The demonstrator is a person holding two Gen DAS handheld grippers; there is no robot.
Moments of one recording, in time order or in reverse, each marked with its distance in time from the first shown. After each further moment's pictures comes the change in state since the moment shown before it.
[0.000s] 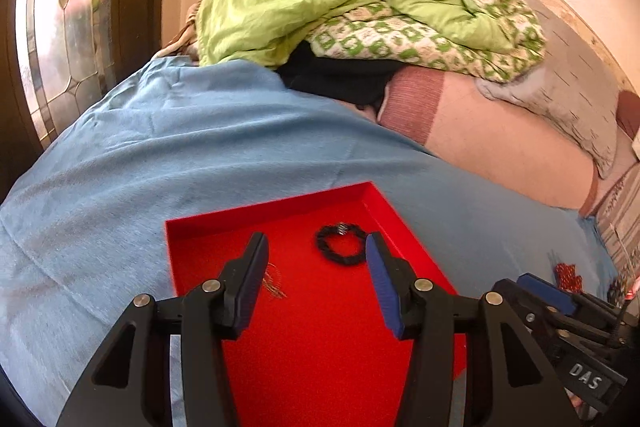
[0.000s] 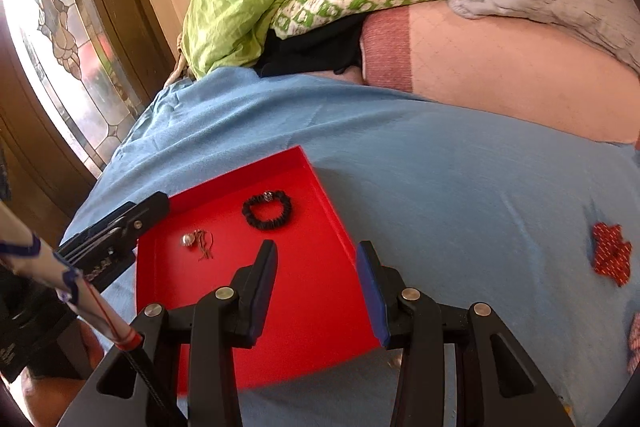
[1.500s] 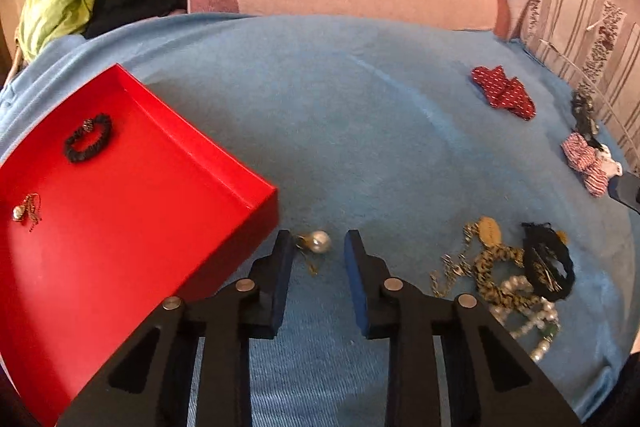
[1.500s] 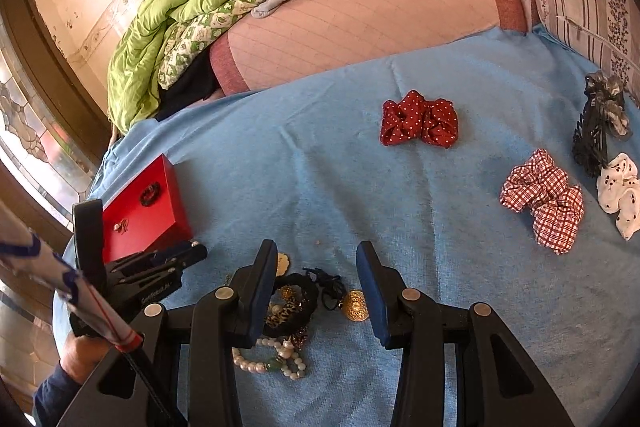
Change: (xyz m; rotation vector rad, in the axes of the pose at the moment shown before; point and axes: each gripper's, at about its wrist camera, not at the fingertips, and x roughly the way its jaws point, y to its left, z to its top) left arm 0.060 -0.170 -0.124 0.416 0.290 -0.228; right arm -0.125 -0.208 -0.130 0.309 -0.068 -0.075
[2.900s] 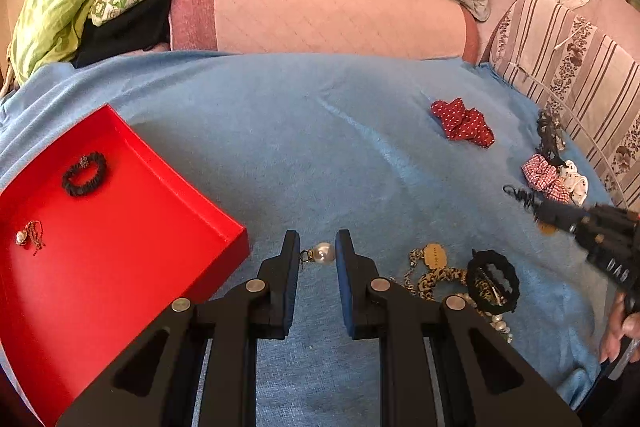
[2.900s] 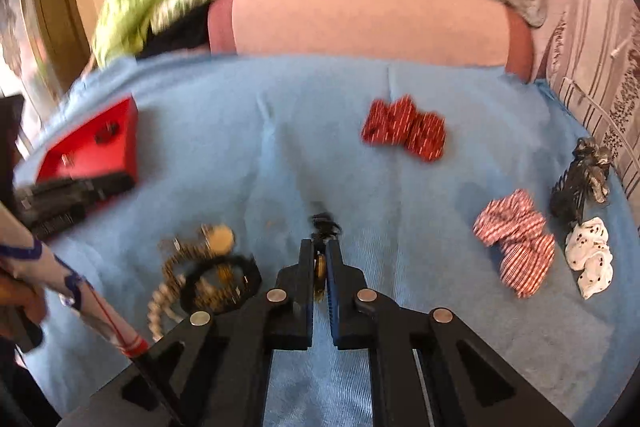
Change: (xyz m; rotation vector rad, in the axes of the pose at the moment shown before) left arm -0.036 -0.013 0.010 0.025 -0.099 -0.088; right arm 0.010 0.011 0.002 -0.238 -0.016 -0.159
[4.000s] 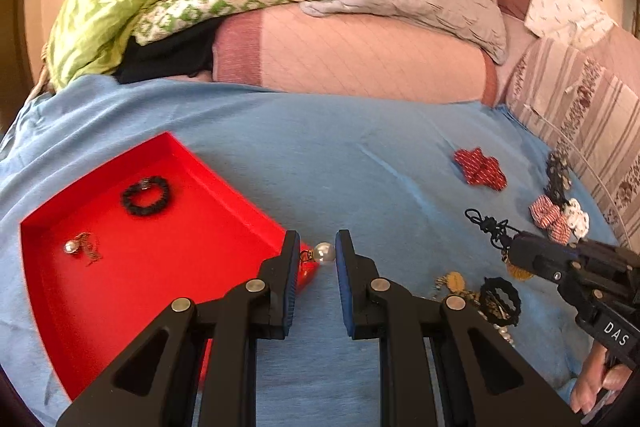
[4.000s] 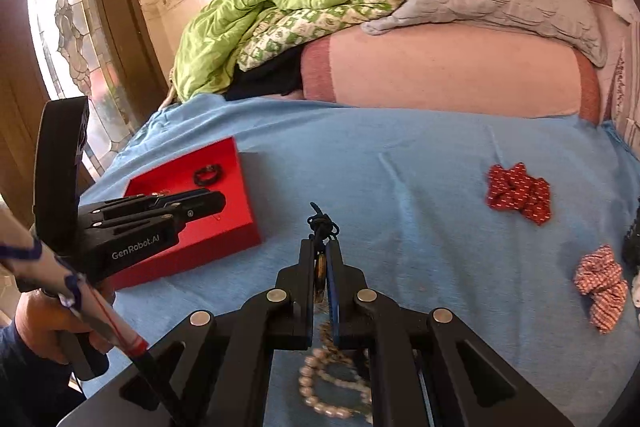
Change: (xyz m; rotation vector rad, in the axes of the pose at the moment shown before) left arm -0.048 0.044 0.006 -0.074 -0.116 0.063; right arm 0.000 0.094 0.022 -0.052 -0.103 0.263
